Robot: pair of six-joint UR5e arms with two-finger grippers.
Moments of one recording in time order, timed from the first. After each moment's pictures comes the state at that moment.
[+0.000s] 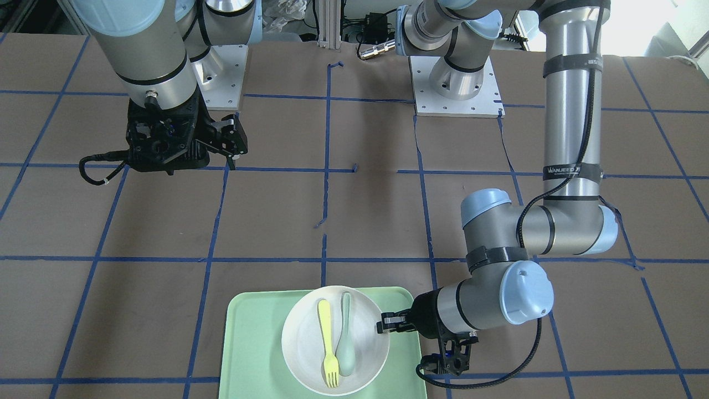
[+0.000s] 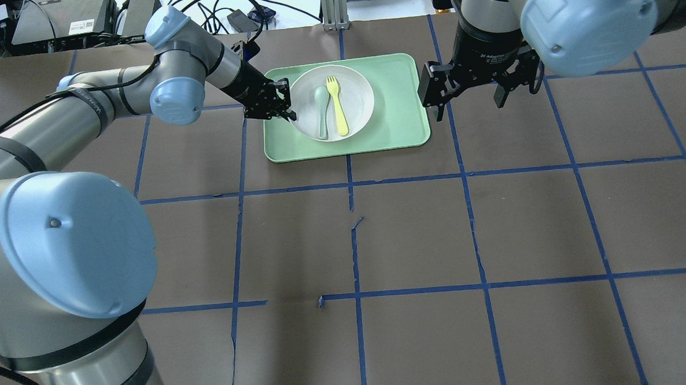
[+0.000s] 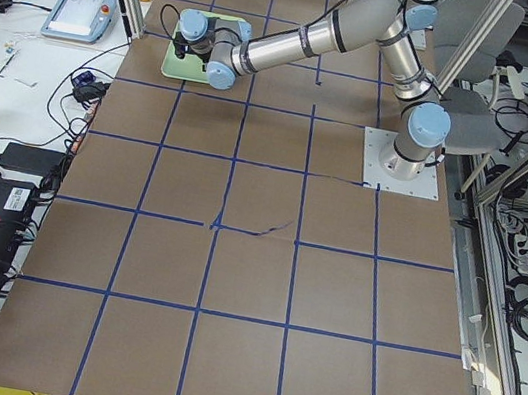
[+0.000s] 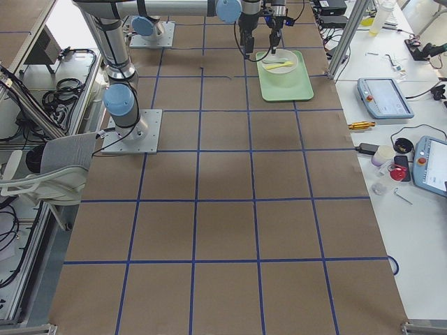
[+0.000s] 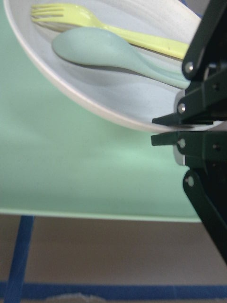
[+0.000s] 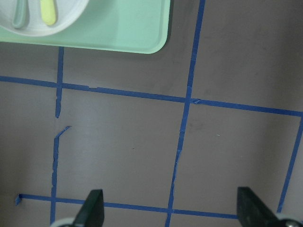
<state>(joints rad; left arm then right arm) -1.56 -2.30 -1.41 -1.04 1.03 -0.11 1.68 -1.46 1.52 -1.61 -1.59 -0.02</state>
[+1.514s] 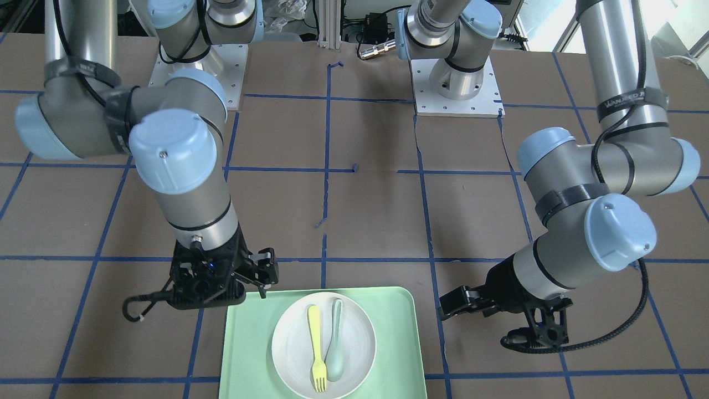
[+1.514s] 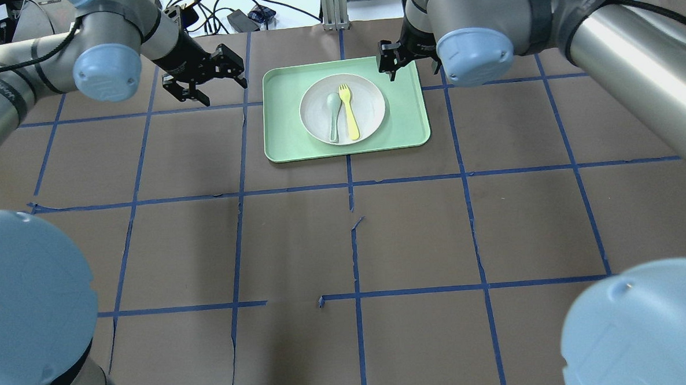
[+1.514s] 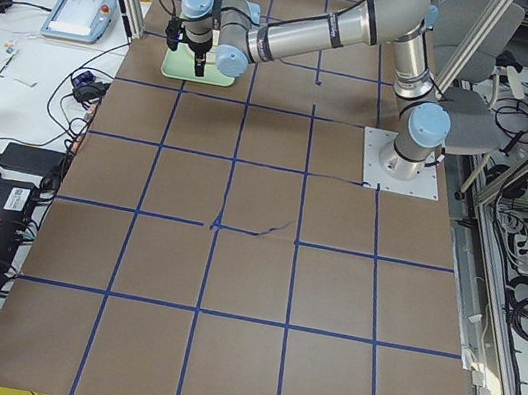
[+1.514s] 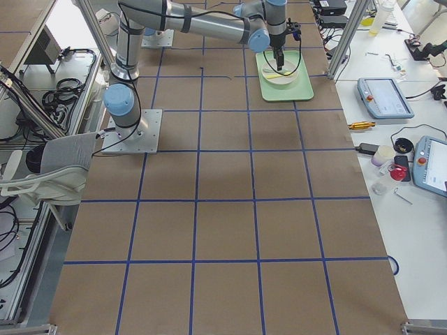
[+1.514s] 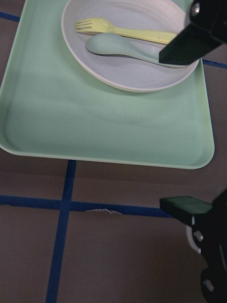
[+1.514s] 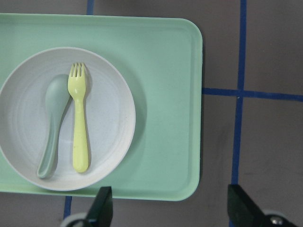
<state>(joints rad) -1.45 -2.07 -1.42 -1.19 1.30 -0.01 1.73 -1.09 1.41 -2.12 -1.56 0.05</state>
